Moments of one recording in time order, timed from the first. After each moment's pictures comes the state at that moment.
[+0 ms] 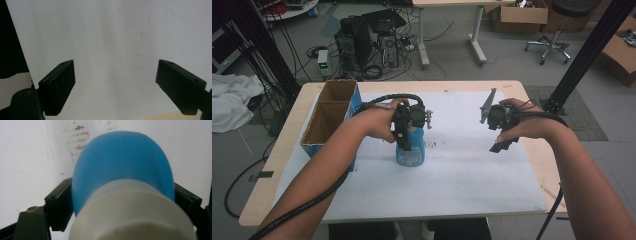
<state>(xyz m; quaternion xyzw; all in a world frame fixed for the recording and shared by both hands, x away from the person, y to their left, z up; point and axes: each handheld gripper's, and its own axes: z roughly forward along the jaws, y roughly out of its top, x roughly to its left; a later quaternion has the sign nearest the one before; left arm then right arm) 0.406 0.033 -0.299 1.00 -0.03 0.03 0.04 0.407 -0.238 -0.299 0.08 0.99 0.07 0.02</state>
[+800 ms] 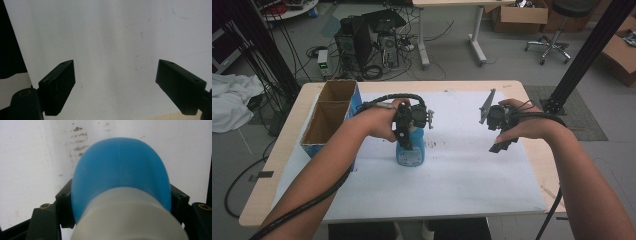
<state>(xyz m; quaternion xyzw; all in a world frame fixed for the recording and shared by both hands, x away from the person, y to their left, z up) 0.406 0.029 -0.298 1.00 -0.03 0.02 0.03 0.408 -0.238 -0.302 0.08 0.99 0.07 0.02</state>
